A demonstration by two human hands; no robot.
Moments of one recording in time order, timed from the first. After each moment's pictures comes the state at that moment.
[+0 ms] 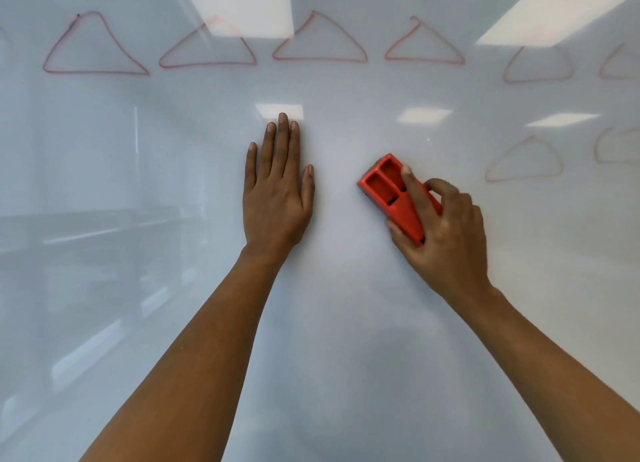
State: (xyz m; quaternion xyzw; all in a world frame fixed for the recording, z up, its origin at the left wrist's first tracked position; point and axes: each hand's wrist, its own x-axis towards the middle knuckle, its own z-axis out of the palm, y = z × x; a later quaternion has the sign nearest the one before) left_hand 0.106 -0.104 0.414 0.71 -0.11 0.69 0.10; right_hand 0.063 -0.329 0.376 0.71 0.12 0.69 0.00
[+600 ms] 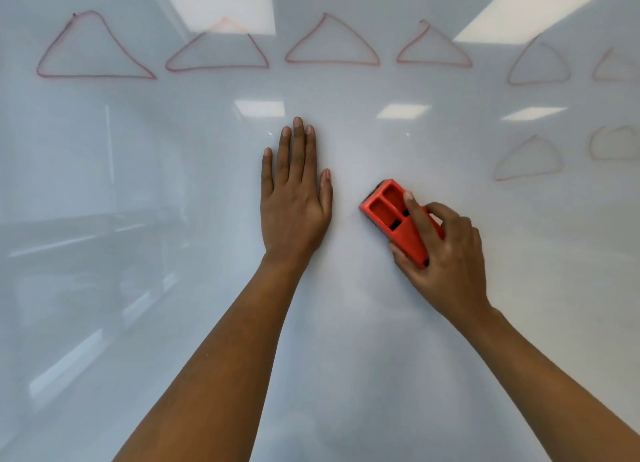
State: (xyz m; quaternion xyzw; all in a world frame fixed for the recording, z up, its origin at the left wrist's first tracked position) left_hand 0.107 -0.104 0.413 0.71 -0.13 0.69 0.11; right_hand 0.065 -0.310 0.348 0.72 0.12 0.68 0.00
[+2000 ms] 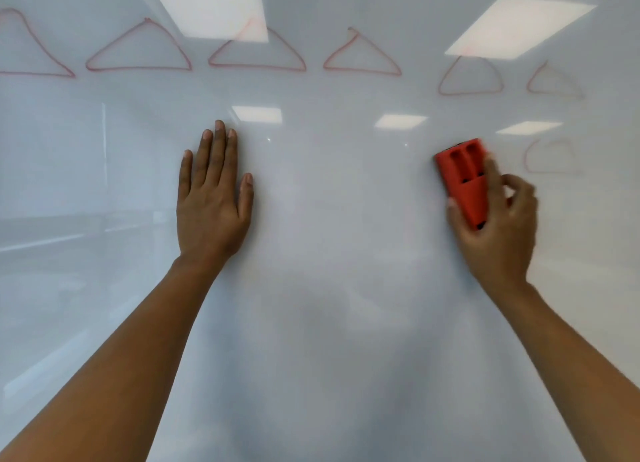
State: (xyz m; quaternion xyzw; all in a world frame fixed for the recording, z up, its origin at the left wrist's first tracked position) left_hand 0.103 -0.105 0.414 0.73 -0.10 0.67 0.10; right_hand 0.064 -0.458 0.391 0.68 0.01 0.73 -0.12
